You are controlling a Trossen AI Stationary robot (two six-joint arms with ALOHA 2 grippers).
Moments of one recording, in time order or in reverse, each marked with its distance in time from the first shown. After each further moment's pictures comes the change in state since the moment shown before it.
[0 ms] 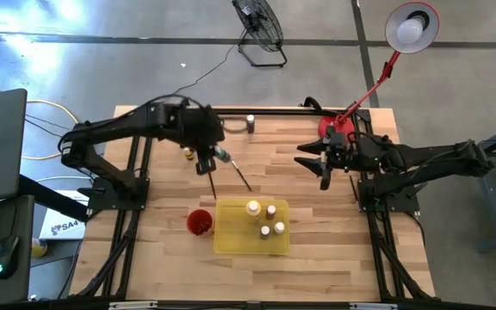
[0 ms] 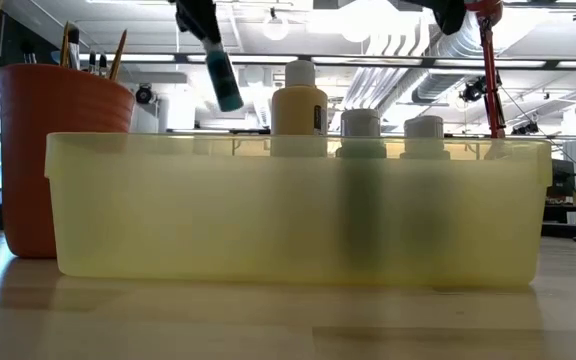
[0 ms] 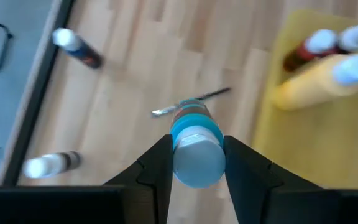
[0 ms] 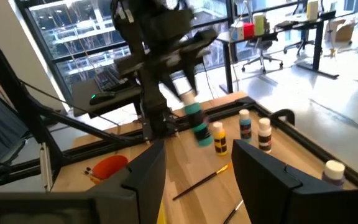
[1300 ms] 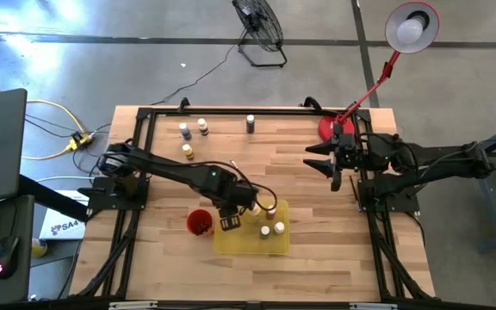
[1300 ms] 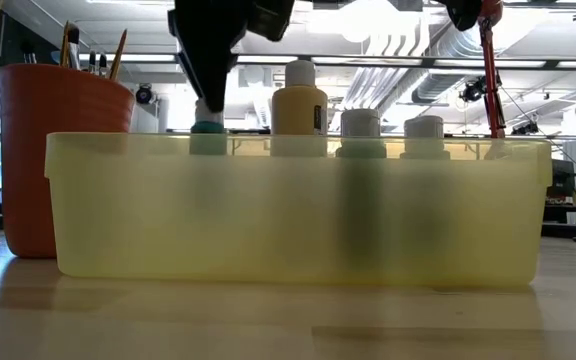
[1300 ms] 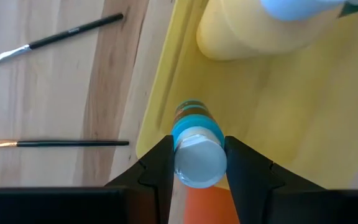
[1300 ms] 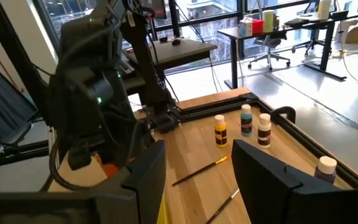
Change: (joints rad) left arm -0.357 0.394 -0.001 0.039 0.020 -0.420; right arm 0.000 -0.095 0.000 -0.122 -0.038 -0.040
